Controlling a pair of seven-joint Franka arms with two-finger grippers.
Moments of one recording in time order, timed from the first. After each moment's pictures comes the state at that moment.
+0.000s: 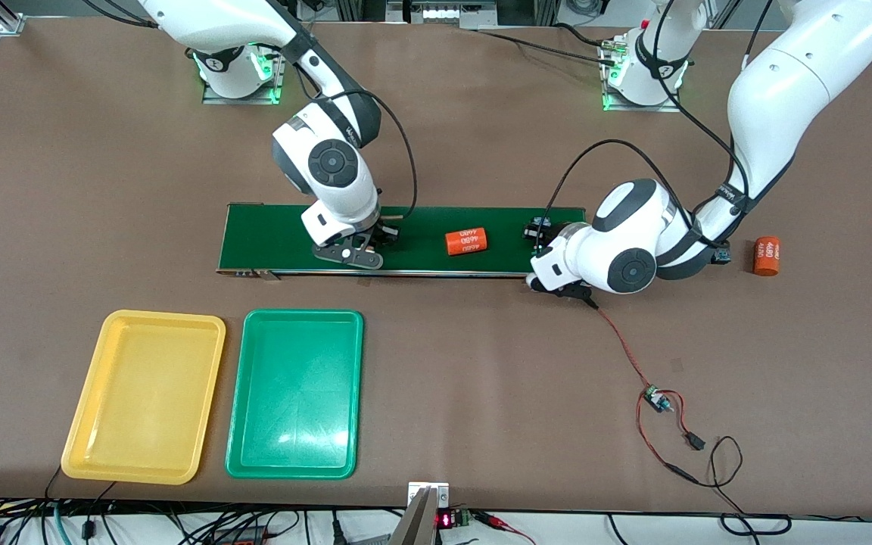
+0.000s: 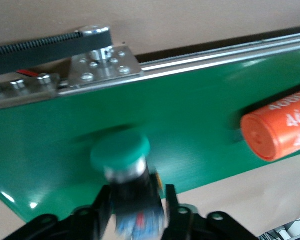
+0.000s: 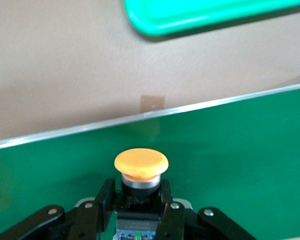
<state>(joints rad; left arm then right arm) 0.39 0.84 -0.95 -1.73 0.19 1.86 -0.47 0.35 0.50 0.33 -1.79 -0.17 2.20 0.94</state>
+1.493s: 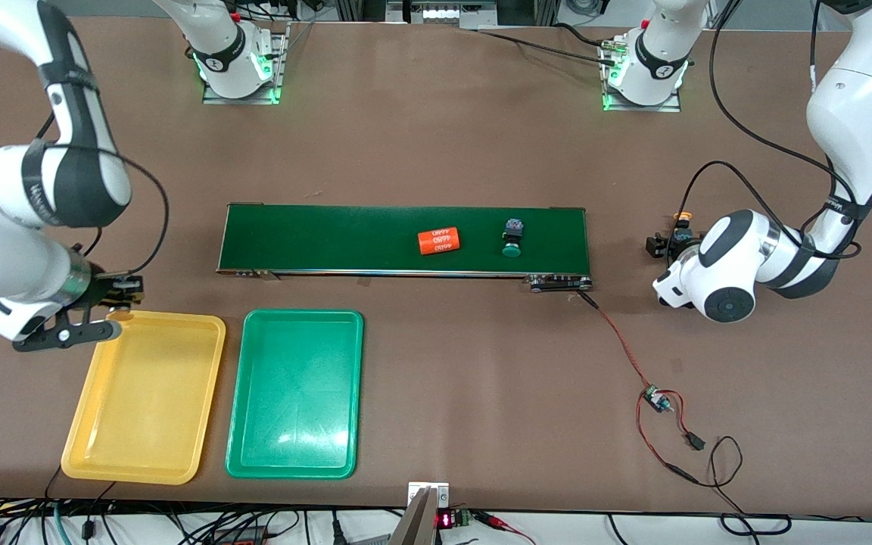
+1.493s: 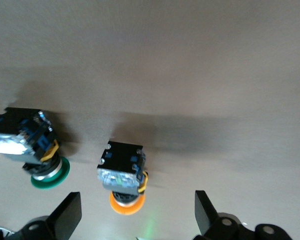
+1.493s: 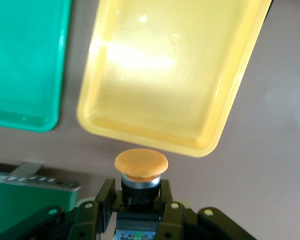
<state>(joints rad) 0.65 0.82 -0.80 -1.82 0.62 1.58 -0.44 -0.12 0.48 0.17 -1.49 -0.23 1.89 -0.10</state>
